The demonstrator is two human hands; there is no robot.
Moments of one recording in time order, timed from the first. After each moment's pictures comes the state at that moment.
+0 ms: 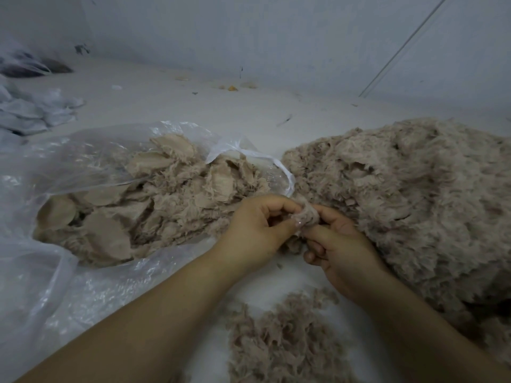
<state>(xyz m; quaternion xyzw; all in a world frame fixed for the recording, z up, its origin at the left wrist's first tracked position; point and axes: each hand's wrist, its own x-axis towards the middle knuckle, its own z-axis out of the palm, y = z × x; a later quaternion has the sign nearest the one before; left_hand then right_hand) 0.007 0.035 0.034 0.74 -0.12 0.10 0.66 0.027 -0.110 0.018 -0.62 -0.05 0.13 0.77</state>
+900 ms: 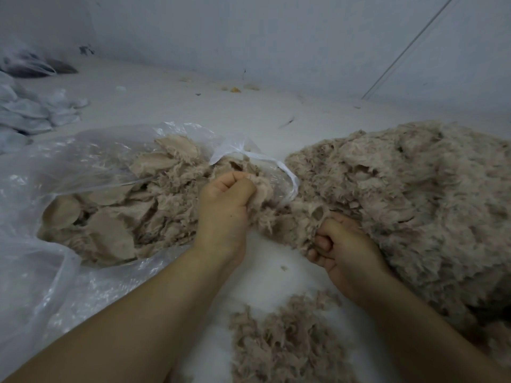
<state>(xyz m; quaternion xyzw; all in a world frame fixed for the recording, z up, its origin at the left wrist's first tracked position) 0.010 0.050 0.046 0.55 0.00 0.19 0.82 0.027 -0.107 0.024 -0.61 0.04 0.12 0.78</state>
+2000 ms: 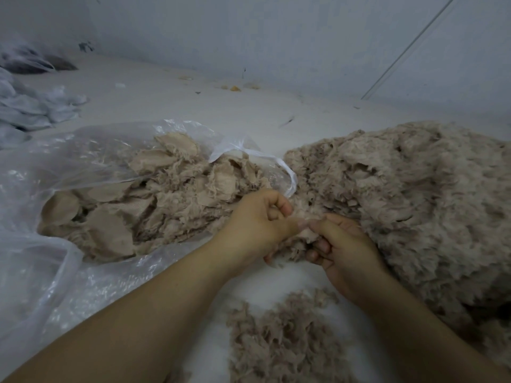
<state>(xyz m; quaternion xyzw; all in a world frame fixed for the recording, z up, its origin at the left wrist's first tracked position) 0.012 0.040 0.035 0.73 -0.05 0.00 0.68 0.027 -0.113 0.016 -0.60 -0.02 0.12 0.79</state>
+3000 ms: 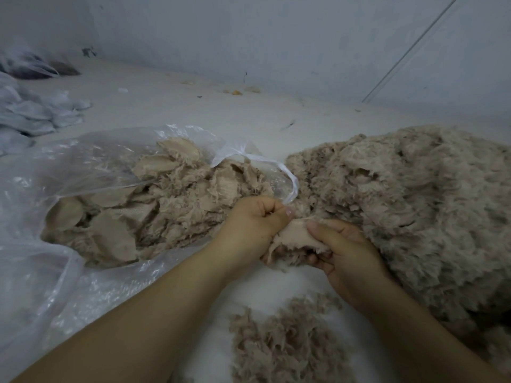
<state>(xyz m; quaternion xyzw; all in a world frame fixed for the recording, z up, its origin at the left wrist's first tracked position) 0.012 0.045 0.035 0.70 -0.02 0.01 0.71 0.023 -0.111 0.022 -0.60 0.00 0.12 0.79</state>
